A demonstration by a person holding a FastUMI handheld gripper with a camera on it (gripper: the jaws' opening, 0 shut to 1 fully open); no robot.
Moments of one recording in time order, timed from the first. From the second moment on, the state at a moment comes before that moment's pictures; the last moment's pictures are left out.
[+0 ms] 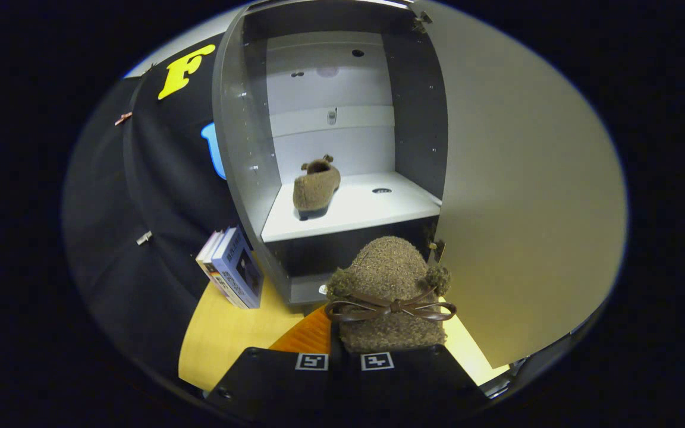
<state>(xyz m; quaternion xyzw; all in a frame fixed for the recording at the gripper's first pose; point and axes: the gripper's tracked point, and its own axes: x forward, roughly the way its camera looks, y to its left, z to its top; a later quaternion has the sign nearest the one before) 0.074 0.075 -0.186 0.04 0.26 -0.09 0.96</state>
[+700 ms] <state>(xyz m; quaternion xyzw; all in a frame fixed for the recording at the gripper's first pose) 0.143 0.071 -0.102 0.03 0.24 -0.06 0.97</state>
